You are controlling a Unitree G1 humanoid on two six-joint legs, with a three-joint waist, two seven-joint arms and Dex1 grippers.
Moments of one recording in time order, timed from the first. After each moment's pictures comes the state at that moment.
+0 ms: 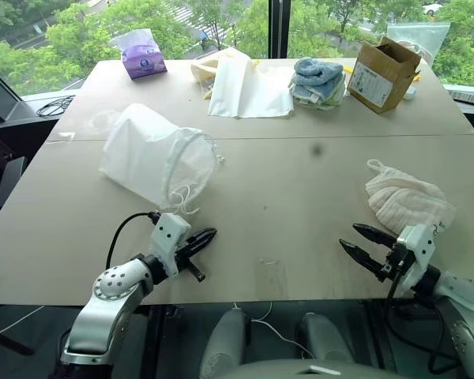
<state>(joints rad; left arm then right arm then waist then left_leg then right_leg) 0.16 0.55 0.08 -0.34 -0.34 0.35 -0.67 0.27 -0.53 -0.12 -0.34 0.44 0.11 0.80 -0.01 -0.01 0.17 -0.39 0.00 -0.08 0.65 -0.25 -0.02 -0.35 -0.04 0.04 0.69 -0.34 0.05</state>
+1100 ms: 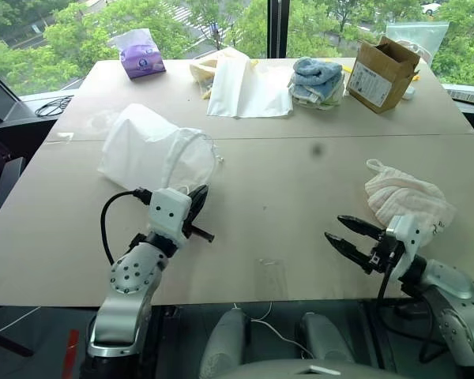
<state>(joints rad) 0.08 0.36 0.07 -0.45 -0.11 0.17 -0.35 0.18 -0.52 -0.05 -0.40 0.51 0.19 0.80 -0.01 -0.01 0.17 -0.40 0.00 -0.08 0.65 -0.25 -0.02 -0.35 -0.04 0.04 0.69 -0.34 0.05</state>
